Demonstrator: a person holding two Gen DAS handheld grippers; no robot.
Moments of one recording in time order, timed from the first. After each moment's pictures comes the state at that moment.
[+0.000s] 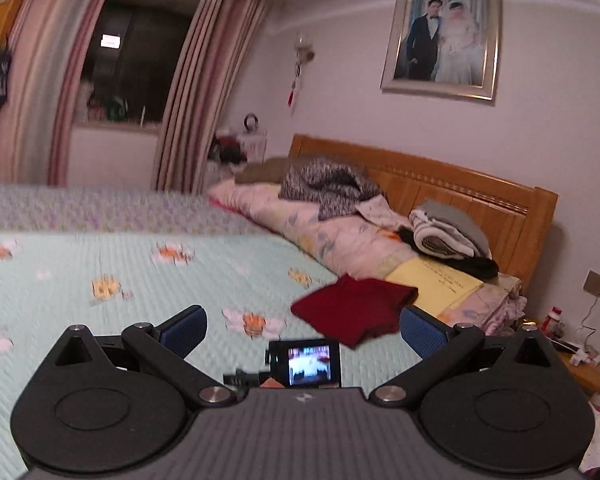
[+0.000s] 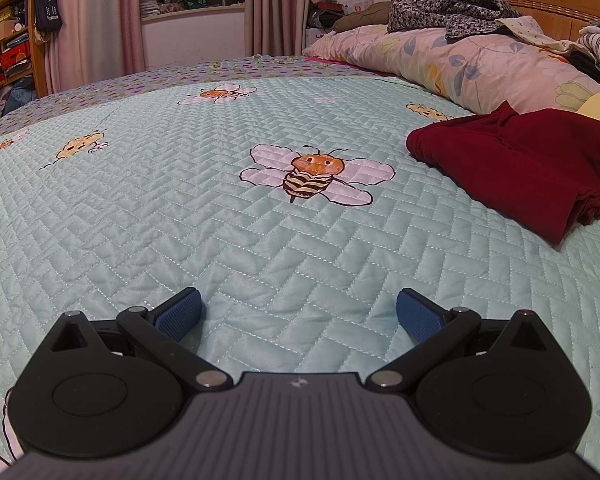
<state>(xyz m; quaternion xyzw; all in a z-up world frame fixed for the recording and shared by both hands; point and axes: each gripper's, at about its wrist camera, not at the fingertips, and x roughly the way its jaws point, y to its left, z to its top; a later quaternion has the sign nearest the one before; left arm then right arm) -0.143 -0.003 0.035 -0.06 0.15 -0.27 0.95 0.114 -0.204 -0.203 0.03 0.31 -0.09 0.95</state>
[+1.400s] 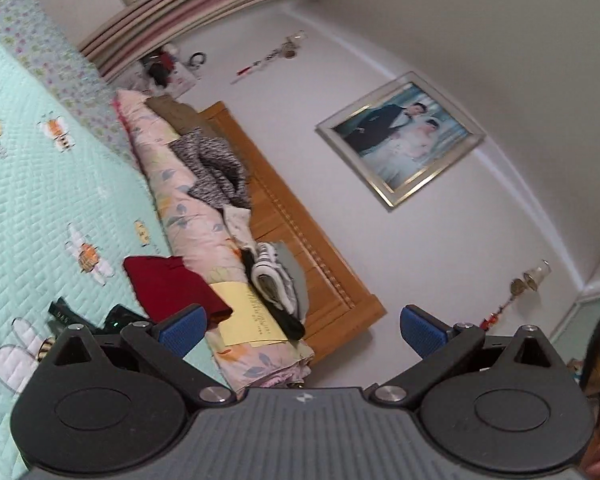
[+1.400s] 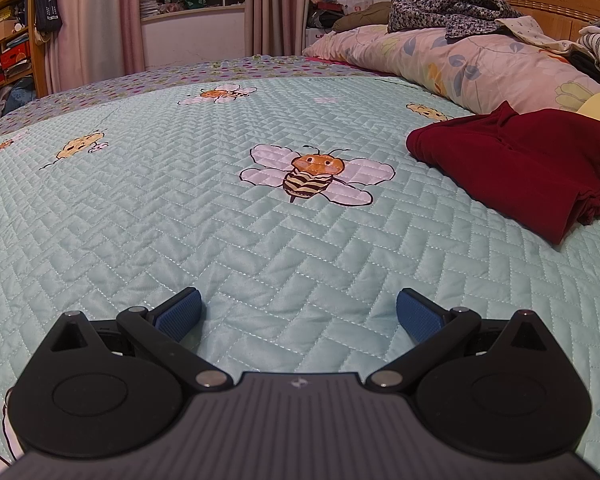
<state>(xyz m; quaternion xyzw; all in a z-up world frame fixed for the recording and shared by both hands) -0.077 0.086 0.013 -0.39 0.20 -0.48 0.76 0.113 -0.204 -0.203 0.03 0.31 -0.09 0.95</state>
